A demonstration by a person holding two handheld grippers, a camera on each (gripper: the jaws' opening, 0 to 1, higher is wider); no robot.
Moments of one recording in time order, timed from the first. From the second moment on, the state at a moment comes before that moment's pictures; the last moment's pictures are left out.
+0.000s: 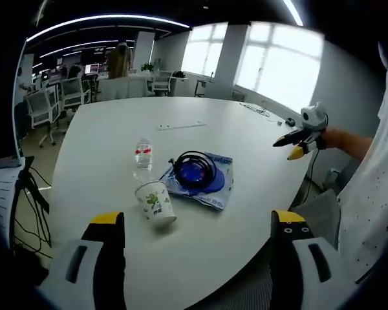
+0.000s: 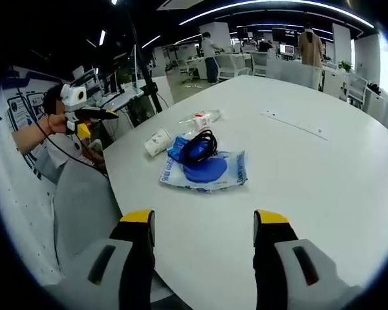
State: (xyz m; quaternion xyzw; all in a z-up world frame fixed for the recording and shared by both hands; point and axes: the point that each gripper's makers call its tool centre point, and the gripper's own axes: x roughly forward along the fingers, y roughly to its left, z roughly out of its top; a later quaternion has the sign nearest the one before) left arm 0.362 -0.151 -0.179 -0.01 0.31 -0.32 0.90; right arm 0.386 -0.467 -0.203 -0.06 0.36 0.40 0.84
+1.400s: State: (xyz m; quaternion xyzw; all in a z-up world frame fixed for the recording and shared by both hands) left arm 0.426 -0.166 -0.159 0.01 0.27 -0.34 0.90; right arm 0.437 -0.431 -0.195 -0.08 0.34 0.42 0.83
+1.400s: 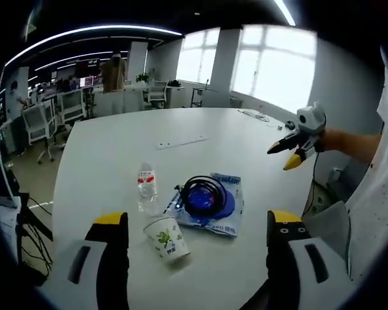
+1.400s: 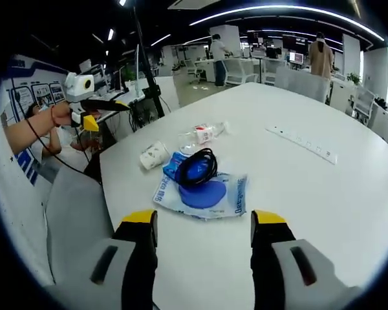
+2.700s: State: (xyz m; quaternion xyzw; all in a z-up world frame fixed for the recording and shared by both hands) left arm 0.498 -0.203 -0.186 0.01 0.28 -0.36 0.89; right arm 0.502 -0.383 -0.226 -0.09 0.36 0.44 0.82
